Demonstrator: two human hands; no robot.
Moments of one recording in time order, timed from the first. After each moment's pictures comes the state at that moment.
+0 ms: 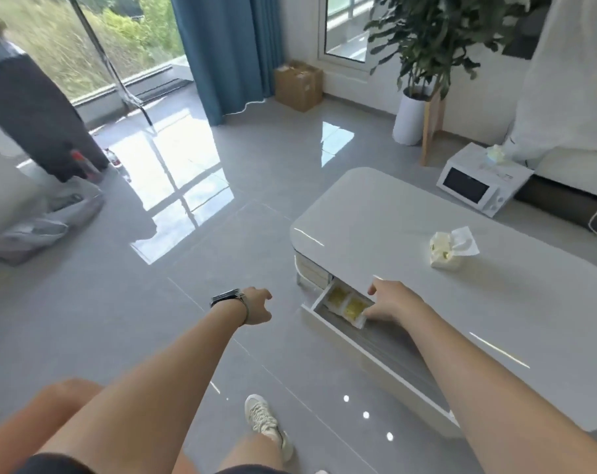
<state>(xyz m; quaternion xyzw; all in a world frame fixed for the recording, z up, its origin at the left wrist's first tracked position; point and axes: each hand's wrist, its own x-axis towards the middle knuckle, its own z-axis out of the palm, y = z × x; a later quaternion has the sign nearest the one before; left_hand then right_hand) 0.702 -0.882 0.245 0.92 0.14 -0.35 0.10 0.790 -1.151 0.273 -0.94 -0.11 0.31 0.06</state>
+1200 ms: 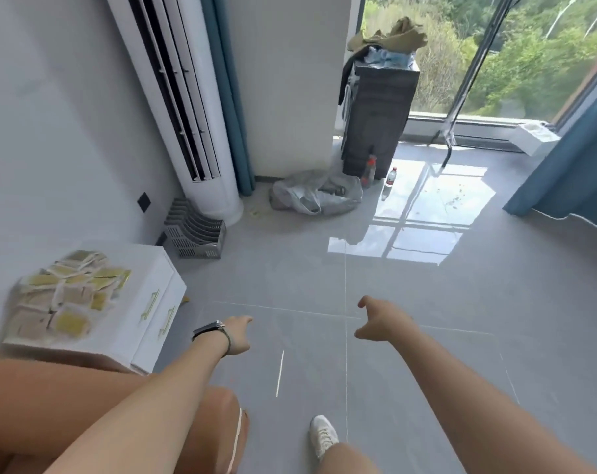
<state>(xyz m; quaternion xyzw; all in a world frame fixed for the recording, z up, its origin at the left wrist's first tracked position) 0.492 -0.317 0.198 0.72 0.59 -0.23 0.30 0.788 -0.374 0.265 -0.77 -0.55 0.31 -0.12</state>
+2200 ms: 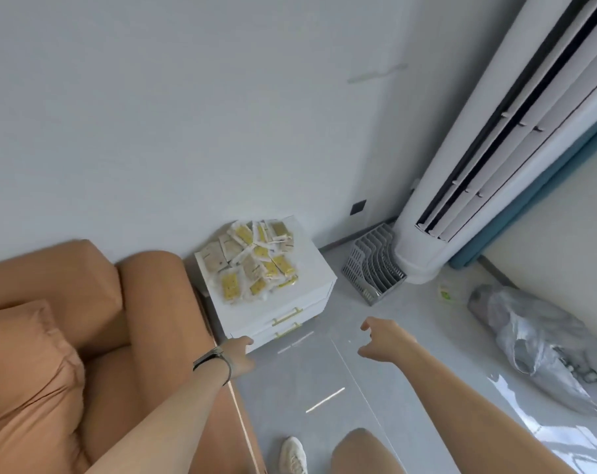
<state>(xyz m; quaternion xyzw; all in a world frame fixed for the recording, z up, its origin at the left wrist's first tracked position) 0.197 -0.183 0.138 0.28 0.84 0.03 0.47 0.410 0.049 0.211 -0.43 -0.82 0.24 -0.29</state>
